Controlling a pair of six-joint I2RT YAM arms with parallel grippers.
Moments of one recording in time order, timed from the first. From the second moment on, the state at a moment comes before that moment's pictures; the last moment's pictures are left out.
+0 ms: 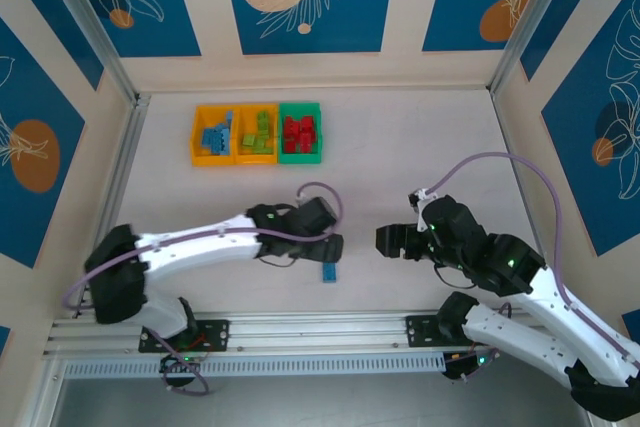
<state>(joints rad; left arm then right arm) -1.11 1.55 1.11 -0.71 -0.13 -0.84 0.81 0.64 0.87 -1.02 0.07 0.69</state>
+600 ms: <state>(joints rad) -1.16 1.87 1.22 -0.73 -0.07 -0.90 0.78 0.64 0.85 -1.05 0.08 0.73</state>
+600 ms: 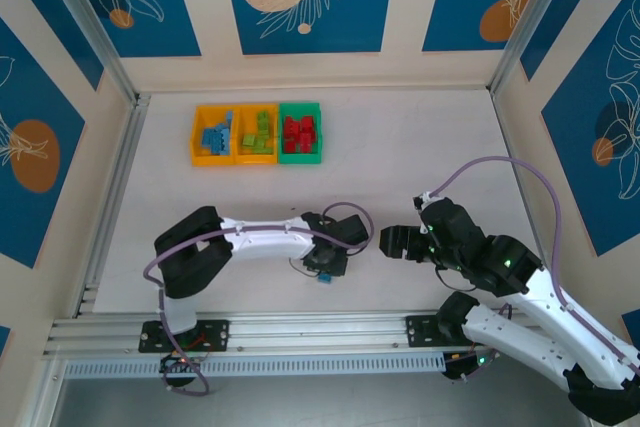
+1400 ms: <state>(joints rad) -0.24 1.73 1.53 -0.57 -0.37 -0.57 0.78 0.72 0.86 -0.78 -0.04 0.73</state>
